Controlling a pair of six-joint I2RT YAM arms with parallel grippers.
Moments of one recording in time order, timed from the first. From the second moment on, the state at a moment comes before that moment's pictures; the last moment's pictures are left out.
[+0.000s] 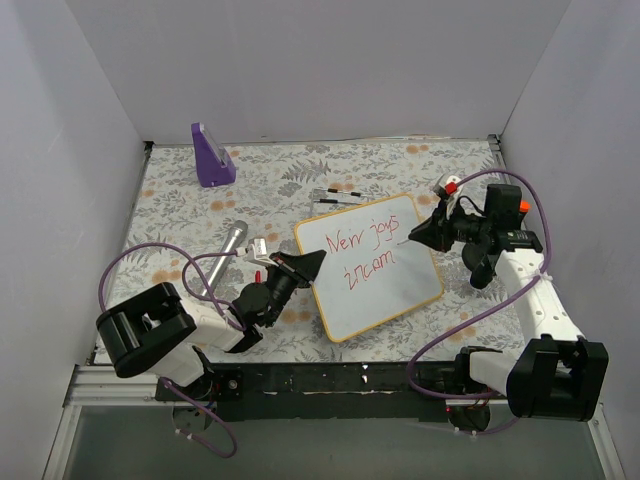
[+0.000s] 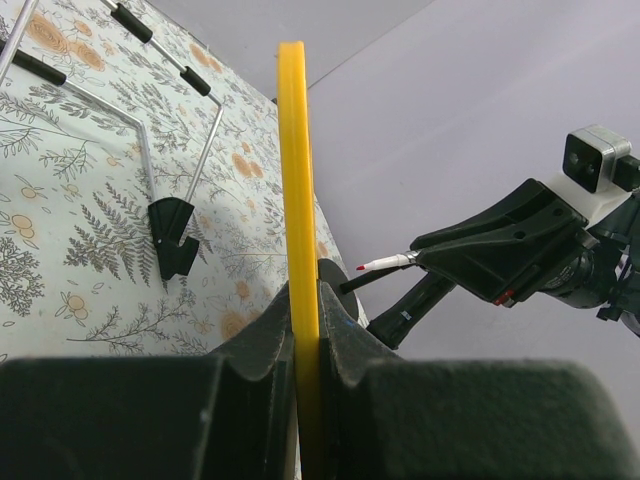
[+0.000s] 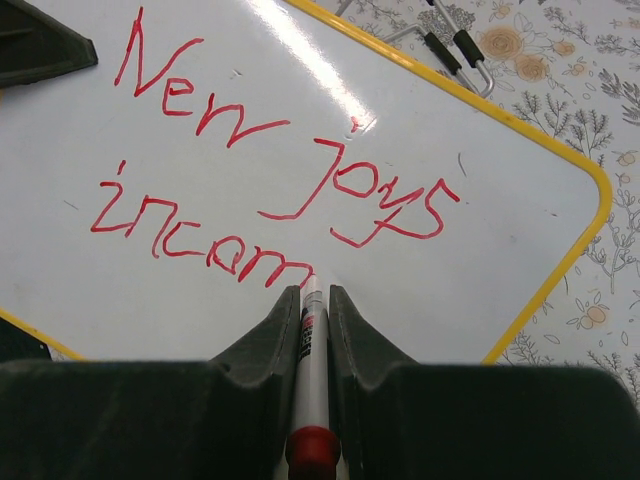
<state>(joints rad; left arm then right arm) -0.98 1.45 0.25 1.37 -0.46 -0.92 -0.01 1.15 0.88 -0.43 -1.00 -0.48</state>
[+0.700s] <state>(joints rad) -0.98 1.44 0.24 1.37 -0.46 -0.92 -0.02 1.15 0.87 -0.37 -1.01 -0.44</state>
